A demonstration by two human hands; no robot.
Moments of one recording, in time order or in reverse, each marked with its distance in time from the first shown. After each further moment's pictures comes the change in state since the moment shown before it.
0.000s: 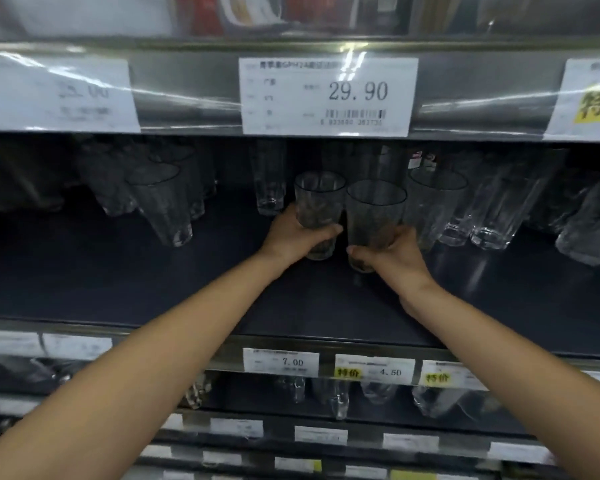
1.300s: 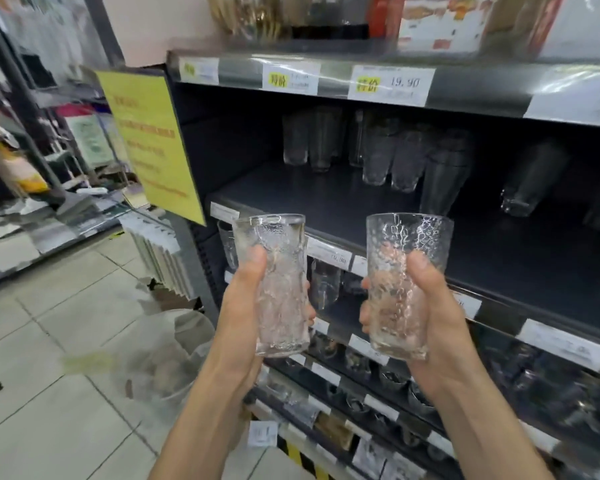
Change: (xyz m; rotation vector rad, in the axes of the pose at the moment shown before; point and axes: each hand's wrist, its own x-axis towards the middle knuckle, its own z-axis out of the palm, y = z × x) left_hand -0.405 -0.002 -0.295 -0.636 0.599 -0.121; right_hand -0.326 -0.156 0.232 0.639 -0.705 0.188
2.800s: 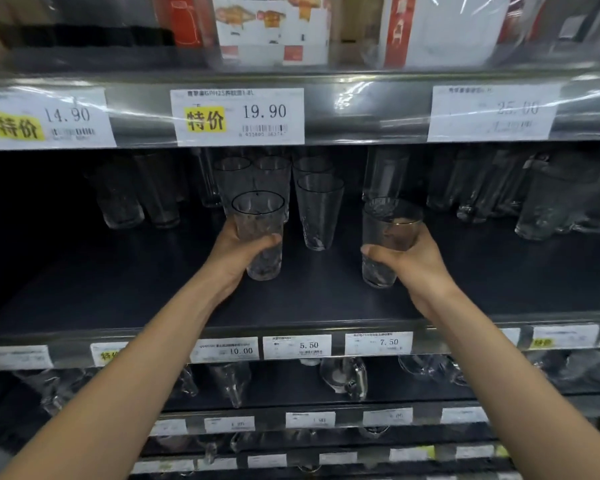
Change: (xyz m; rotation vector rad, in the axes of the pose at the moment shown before) left_hand 0.328 -0.081 0.113 0.351 -0.506 0.017; right_hand 0.162 -0.035 -0.156 -0.526 0.756 -0.317
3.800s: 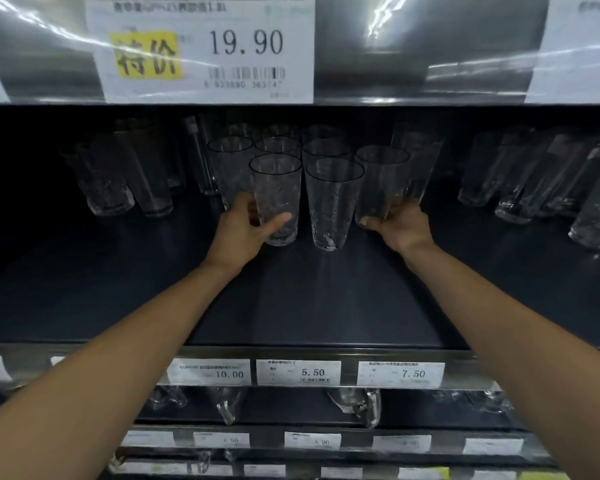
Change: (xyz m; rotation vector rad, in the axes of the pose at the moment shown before) left_hand 0.066 -0.035 0.006 0.533 0.142 0.224; right_hand 0.126 0.040 0.041 -0.373 -0.051 0.039
